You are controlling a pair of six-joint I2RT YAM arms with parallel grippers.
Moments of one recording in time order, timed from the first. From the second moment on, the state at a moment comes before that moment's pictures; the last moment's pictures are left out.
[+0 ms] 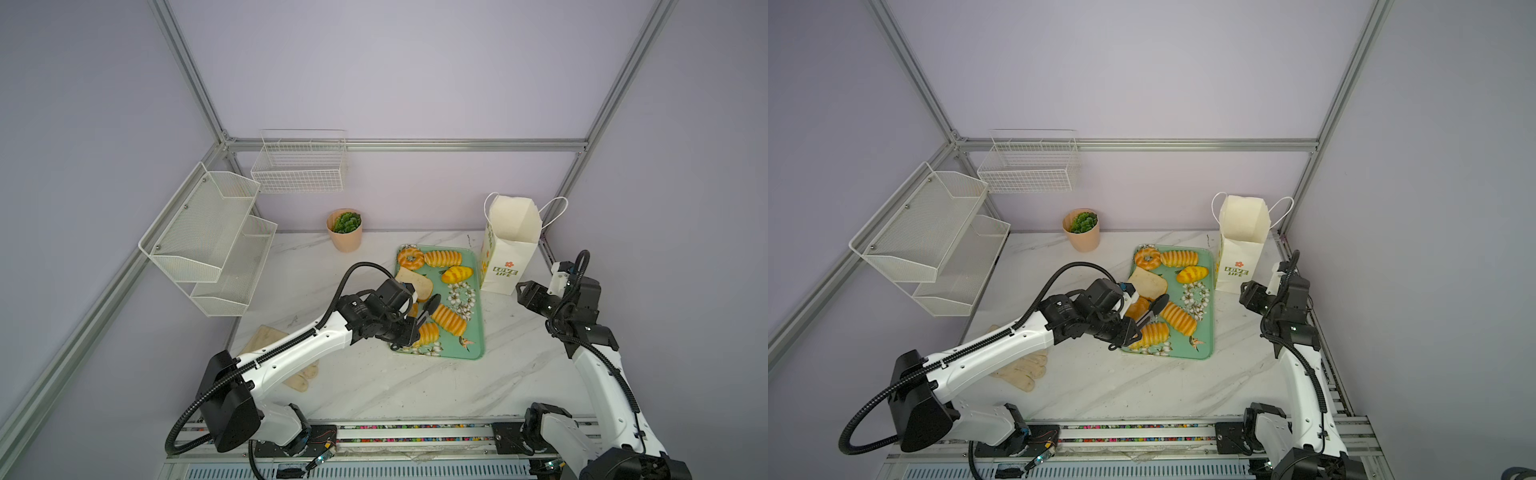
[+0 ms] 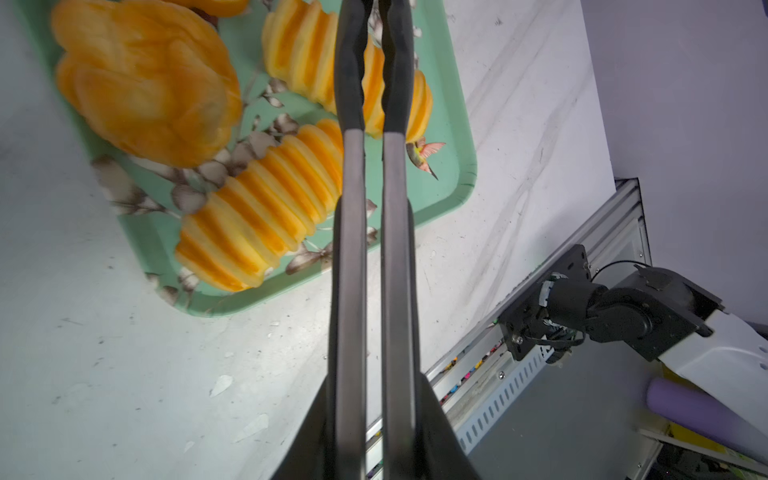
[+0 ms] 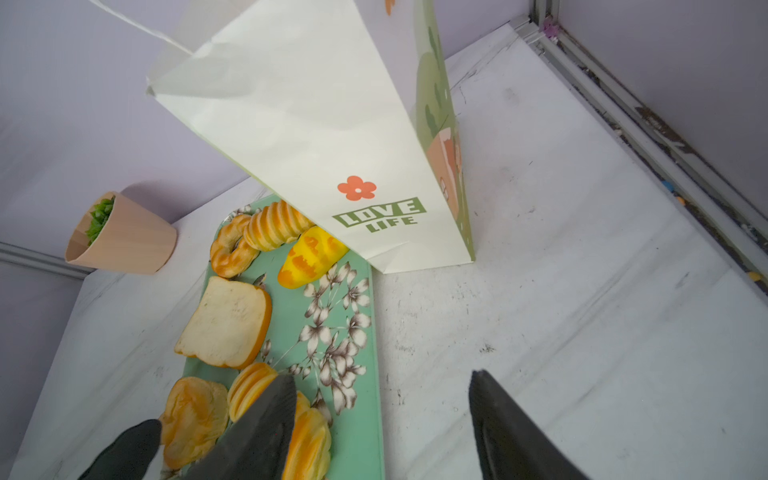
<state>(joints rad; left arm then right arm) -0.81 1.40 1.21 -0.78 0.19 -0.56 -0.18 0.95 0.74 -0.35 -0.26 0.39</state>
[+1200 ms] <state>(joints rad) -0.16 1.64 0.96 -0.42 0.01 -0.33 -0.07 1.13 0.20 0.84 0.06 0.22</state>
